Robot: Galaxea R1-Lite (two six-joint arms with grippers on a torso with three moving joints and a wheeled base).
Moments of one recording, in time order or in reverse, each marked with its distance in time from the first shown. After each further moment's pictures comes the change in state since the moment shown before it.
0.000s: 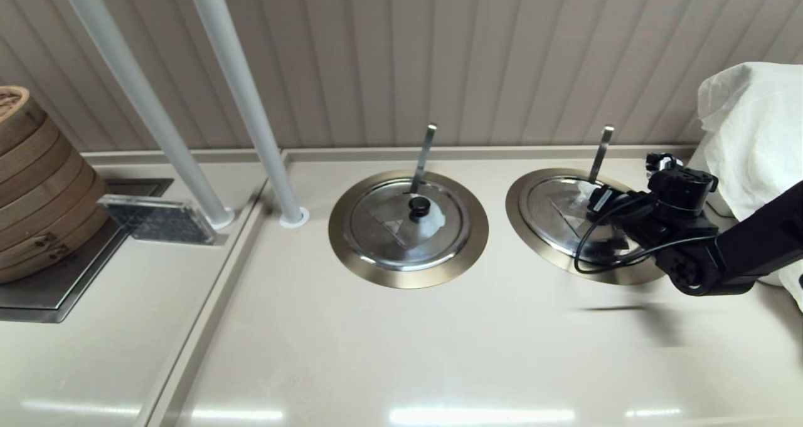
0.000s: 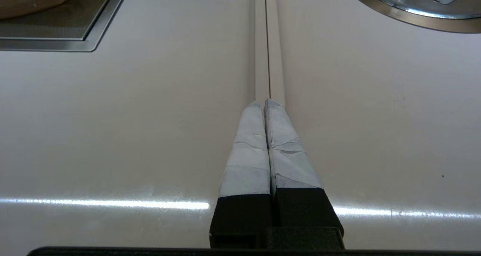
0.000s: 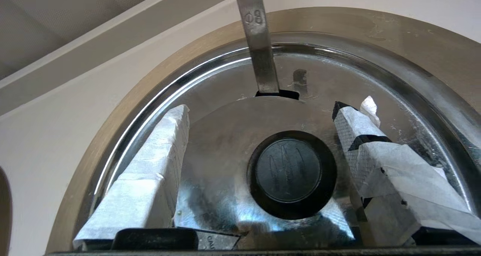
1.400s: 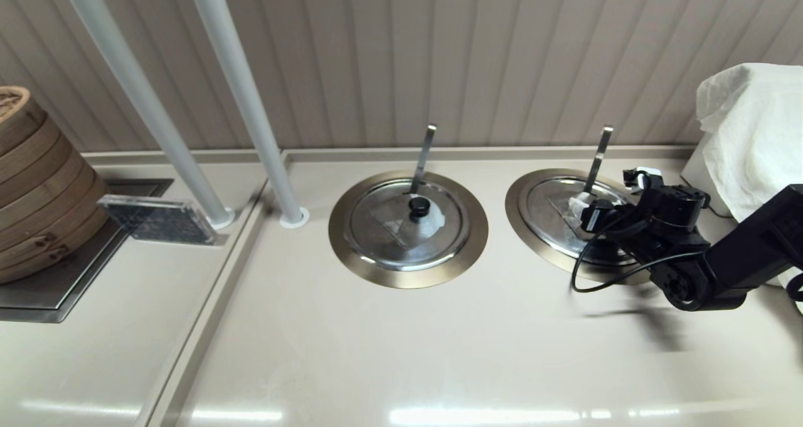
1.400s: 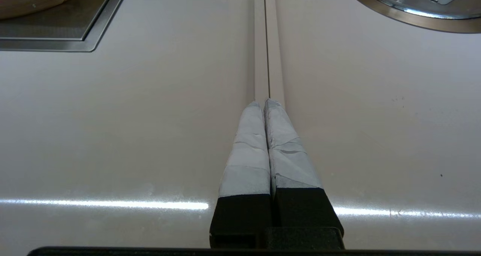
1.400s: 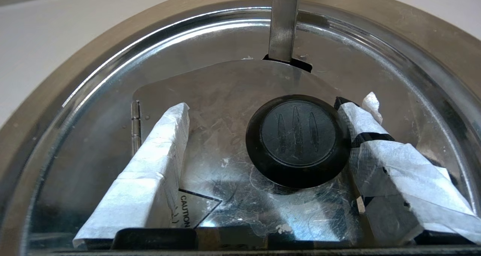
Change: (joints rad) left arm 0.000 0.000 0.000 0.000 0.000 0.000; right arm 0.000 0.063 0.058 -0.090 0.065 -0.260
